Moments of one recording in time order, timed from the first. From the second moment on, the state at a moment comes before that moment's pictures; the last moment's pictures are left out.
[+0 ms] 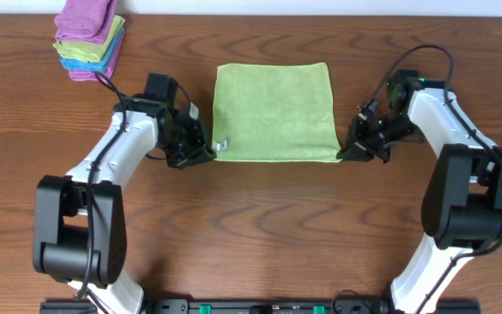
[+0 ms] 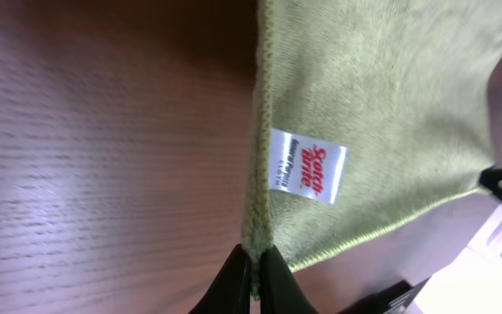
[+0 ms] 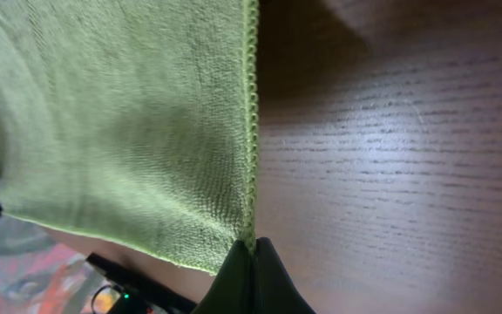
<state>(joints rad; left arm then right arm) -0.18 1.82 1.21 -0.82 0.58 -0.49 -0.06 2.02 1.42 -1.12 -0.56 0.24</state>
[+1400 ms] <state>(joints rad) -0.12 2.36 1.90 -0.35 0.50 -0.56 0.02 2.30 1.85 -0.36 -0.49 0.56</state>
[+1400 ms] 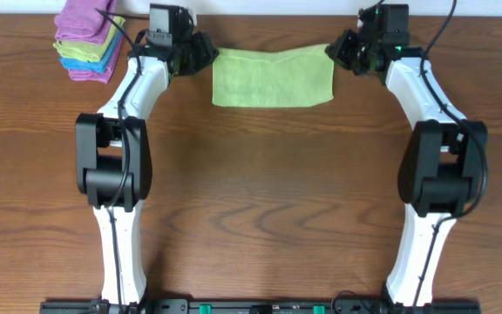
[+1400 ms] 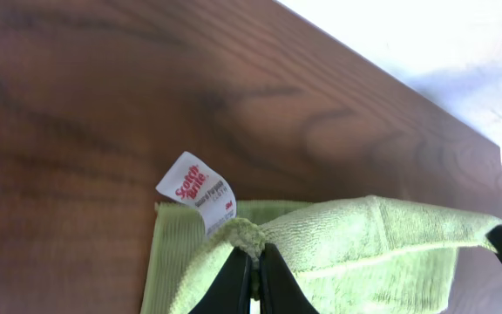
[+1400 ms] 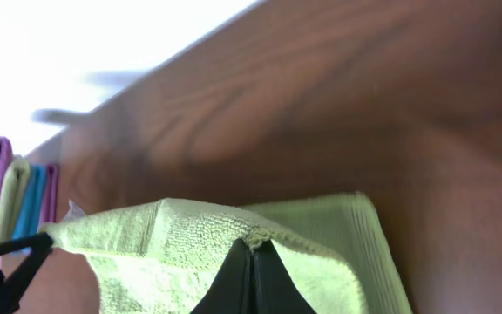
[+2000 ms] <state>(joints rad) -0.11 2.38 1.99 -0.58 0.57 -0.47 0.03 2.34 1.95 -0.60 -0.48 0.57</state>
